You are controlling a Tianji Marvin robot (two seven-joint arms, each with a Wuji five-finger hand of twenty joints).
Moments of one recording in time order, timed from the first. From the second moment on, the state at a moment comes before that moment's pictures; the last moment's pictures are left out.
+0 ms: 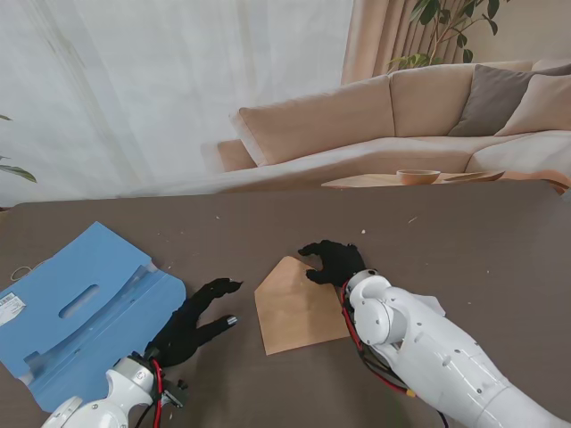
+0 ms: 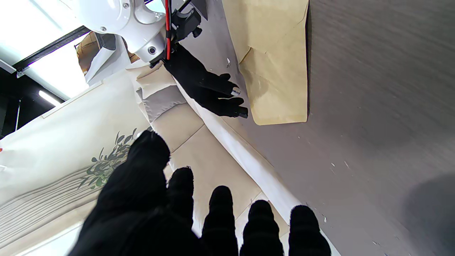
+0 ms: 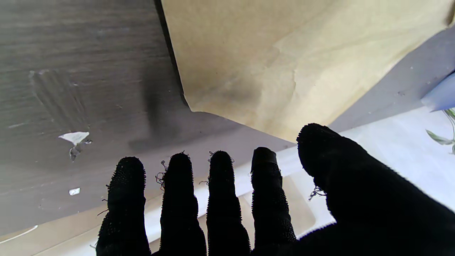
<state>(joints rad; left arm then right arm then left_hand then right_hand) 2.00 -1.11 -1.36 -1.85 0.26 -0.24 -0.01 -1.21 -1.15 0.78 -1.21 -0.62 0.13 -0.12 0.98 -0.10 0.14 -0.05 0.27 0.03 0.31 0.27 0.18 0.09 0.16 0.35 0.06 0.10 0.05 0.36 -0.07 0.13 0.12 0.48 0.47 -0.41 0.79 0.10 0.35 -0.08 0.49 0.40 0.36 0.03 0.62 0.38 0.36 0.10 0.43 0.39 0.07 0.25 0.94 0.63</state>
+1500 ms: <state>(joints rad) 1.97 -1.11 -1.35 -1.83 0.28 -0.24 0.01 -1.47 -1.20 0.97 -1.51 -0.61 0.02 -0.44 0.97 -0.12 0.19 -0.05 0.27 0.04 0.31 0.27 0.18 0.09 0.17 0.35 0.06 0.10 0.05 0.39 -0.07 0.13 0.12 0.51 0.60 -0.65 1.12 -0.06 0.79 -0.18 1.07 0.66 0.95 0.08 0.87 0.58 0.74 0.15 0.80 0.53 0.33 0.29 1.26 0.65</state>
